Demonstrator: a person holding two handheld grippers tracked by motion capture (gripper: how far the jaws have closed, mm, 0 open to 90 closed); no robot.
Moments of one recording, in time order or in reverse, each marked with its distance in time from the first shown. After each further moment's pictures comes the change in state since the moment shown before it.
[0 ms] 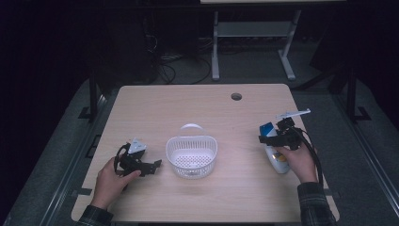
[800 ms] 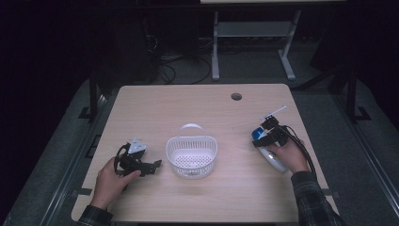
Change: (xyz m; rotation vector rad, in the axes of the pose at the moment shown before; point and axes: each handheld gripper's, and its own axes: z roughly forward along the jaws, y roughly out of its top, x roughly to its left) left arm 0.000 0.000 0.000 0.003 0.001 0.000; right arm 0.003 0.014 0.048 0.253 -0.041 -0.081
